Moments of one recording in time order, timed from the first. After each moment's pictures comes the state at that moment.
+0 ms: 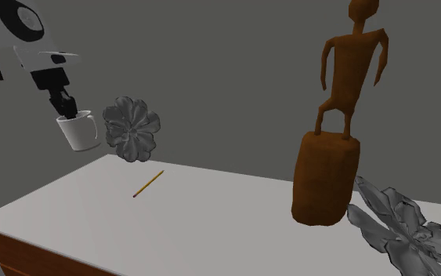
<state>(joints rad) 0.34 0.04 0.43 -1.79 -0.19 1.87 0.88</state>
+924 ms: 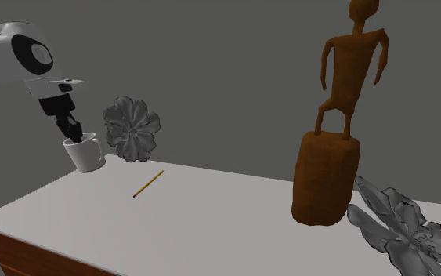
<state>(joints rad) 0.35 0.08 0.43 -1.93 -0.22 2.04 0.92</state>
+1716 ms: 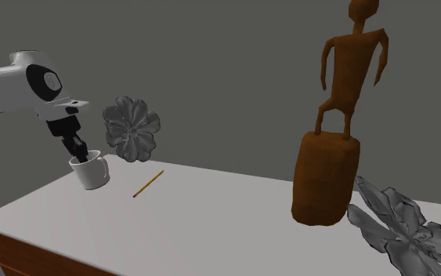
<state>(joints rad) 0.35 0.14 0.42 -2.02 -0.27 2.19 0.97</state>
